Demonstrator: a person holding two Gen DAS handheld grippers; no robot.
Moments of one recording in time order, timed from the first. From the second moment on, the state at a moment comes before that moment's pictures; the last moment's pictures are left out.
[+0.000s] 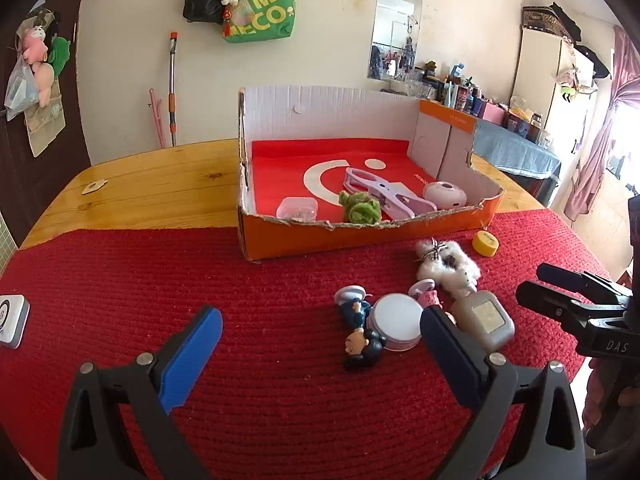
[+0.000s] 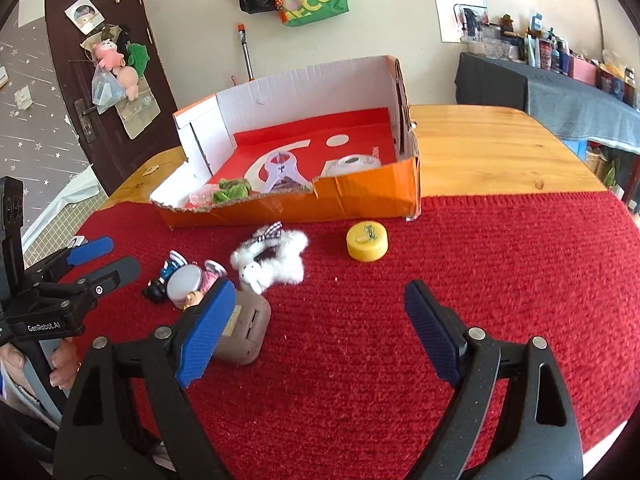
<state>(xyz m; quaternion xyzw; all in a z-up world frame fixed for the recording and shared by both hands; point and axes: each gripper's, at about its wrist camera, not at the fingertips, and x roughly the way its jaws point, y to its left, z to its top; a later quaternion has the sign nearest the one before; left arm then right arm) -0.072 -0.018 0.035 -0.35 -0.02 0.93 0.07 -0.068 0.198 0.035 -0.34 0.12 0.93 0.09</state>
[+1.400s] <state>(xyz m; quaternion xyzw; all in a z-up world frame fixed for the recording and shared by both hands) -0.092 -0.024 0.015 -0.40 0.06 0.91 0.06 -0.083 0.174 0.020 -0.36 0.06 0.92 0.12</state>
